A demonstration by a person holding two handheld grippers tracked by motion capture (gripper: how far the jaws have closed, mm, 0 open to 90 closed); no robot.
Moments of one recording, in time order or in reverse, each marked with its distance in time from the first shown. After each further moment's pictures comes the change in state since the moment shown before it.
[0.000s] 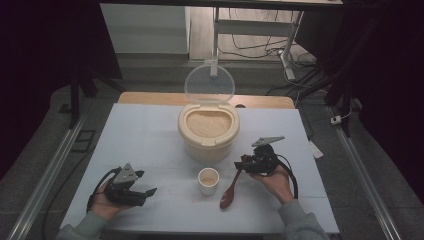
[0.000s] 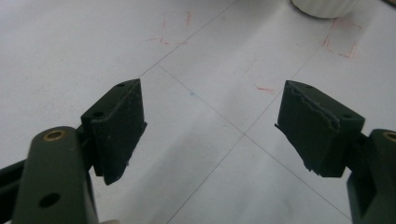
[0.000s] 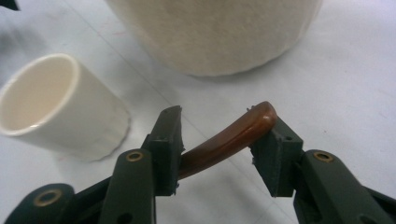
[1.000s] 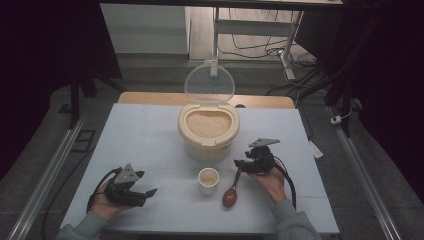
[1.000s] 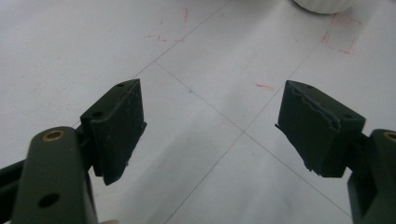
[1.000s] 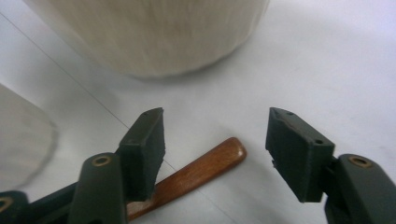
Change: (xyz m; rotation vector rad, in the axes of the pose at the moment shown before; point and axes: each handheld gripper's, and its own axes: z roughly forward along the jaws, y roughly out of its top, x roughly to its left) left arm 0.000 0.000 0.001 0.006 -0.004 0.005; right arm -0.002 -0.006 0.012 -0.051 -0.179 -0.016
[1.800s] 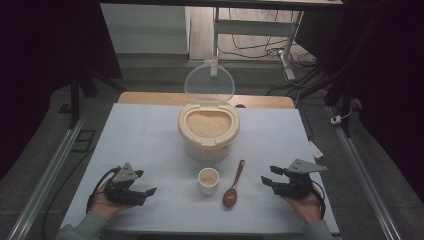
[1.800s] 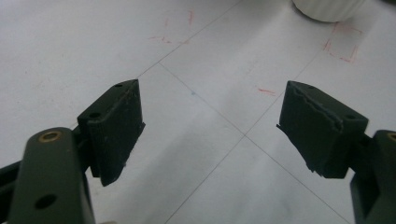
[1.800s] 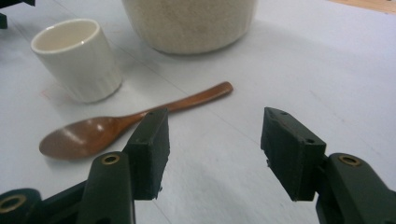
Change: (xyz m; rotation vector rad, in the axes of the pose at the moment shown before) left arm 0.002 0.000 -0.001 -0.011 0.001 -0.034; right arm -0.012 -0.066 -0.095 -0.185 0.062 -0.077
